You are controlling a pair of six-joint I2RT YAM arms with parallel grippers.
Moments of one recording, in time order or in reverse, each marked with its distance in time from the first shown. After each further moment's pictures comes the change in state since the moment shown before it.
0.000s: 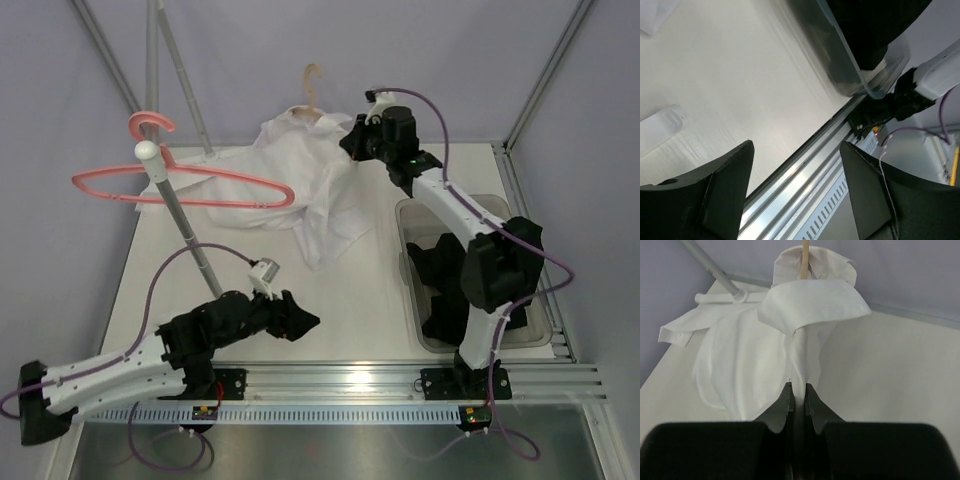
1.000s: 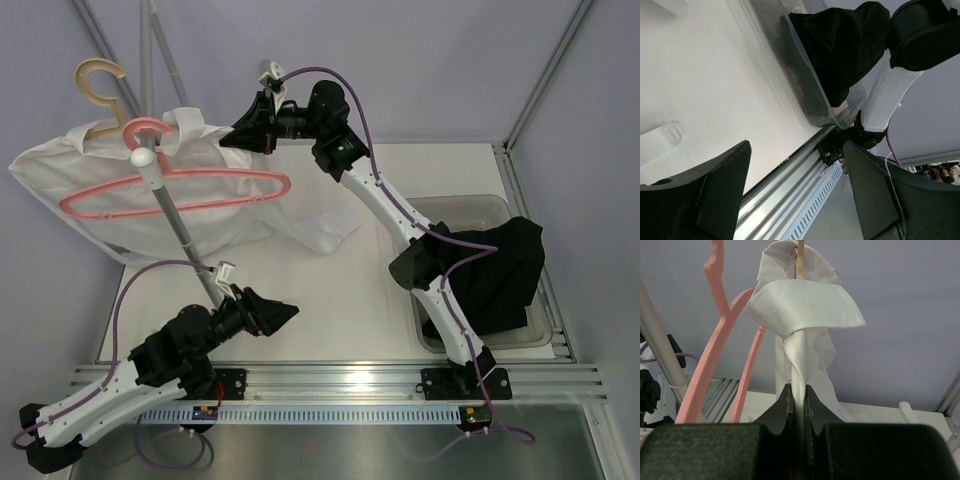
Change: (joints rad) left arm 0.060 -0.347 -0.082 -0.066 -0.039 -0.131; right arm 0.285 0.497 1.007 0.149 -0.784 0.027
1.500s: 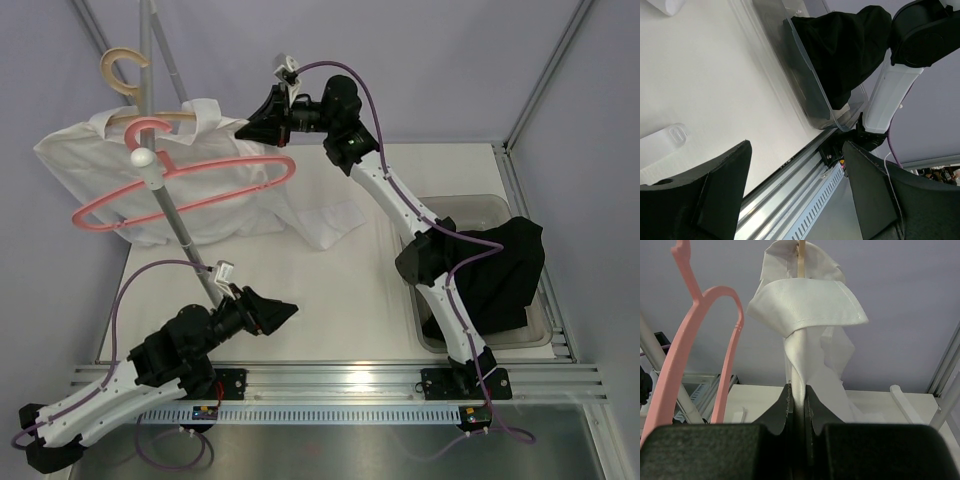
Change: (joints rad) left arm 0.000 0.000 0.010 -0.013 -0.019 0.002; right arm -0.070 -0.010 -0.067 0.053 -0.032 0.045
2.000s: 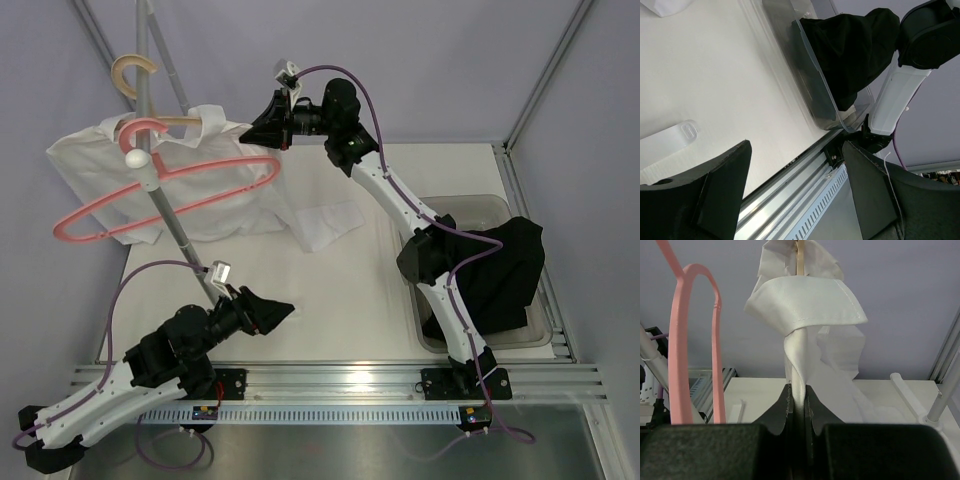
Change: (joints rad) left arm 0.000 -0.022 0.019 -0.063 -0.030 0.000; right arm -0.011 -0.001 -0.052 -0.019 -0.001 -0.027
